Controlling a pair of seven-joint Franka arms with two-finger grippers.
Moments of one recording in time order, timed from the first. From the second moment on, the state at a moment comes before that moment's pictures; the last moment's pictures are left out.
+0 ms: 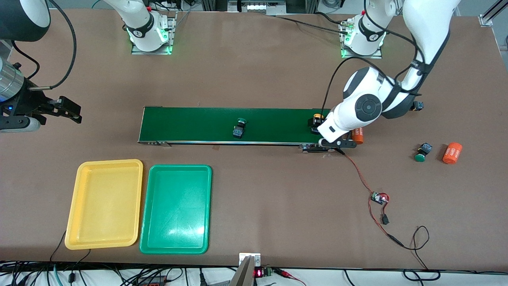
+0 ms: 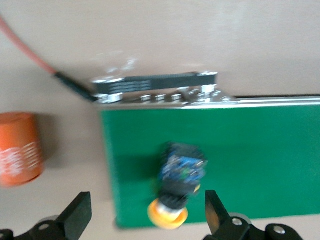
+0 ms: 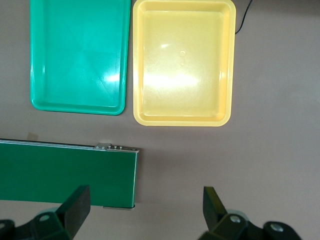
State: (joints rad) left arm 0.22 0.40 -0.64 -1.96 0.06 2.05 -0.46; right arm 0.12 0.12 -0.08 -1.54 -0.03 1.71 -0.02
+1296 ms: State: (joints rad) left arm 0.46 0.51 -0.61 -2.04 0.21 2.23 -0.29; right arm 0.12 0.21 -0.08 -1.55 -0.03 1.70 -0.03
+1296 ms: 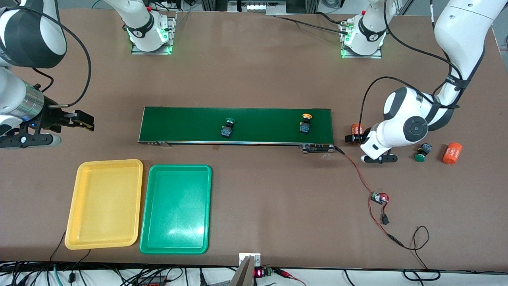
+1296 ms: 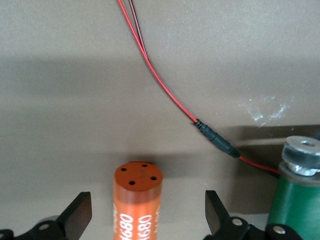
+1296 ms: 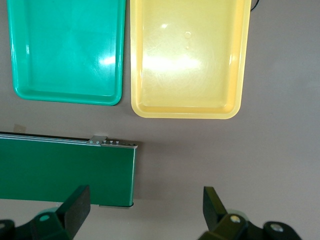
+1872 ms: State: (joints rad) left arm 0.48 0.52 -0.61 -2.10 0.21 2.23 -0.22; right arm 0.13 0.17 -0.07 -1.64 0.01 1.67 -0.01
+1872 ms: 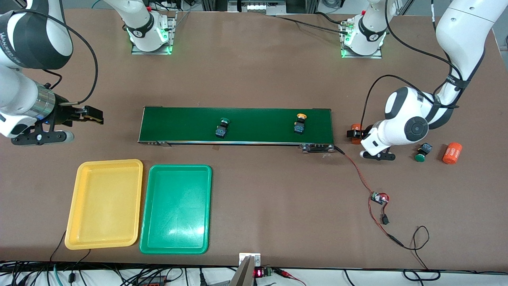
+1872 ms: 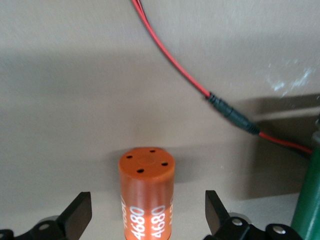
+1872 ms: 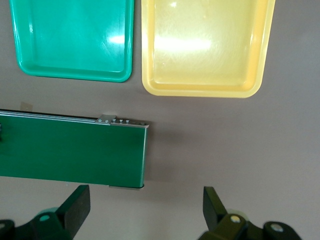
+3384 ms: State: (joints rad) left arm 0.48 0.51 -0.65 -2.09 0.30 2.22 -0.18; right arm 0.43 -0.15 -0.06 -2.30 0.01 2.06 0.57
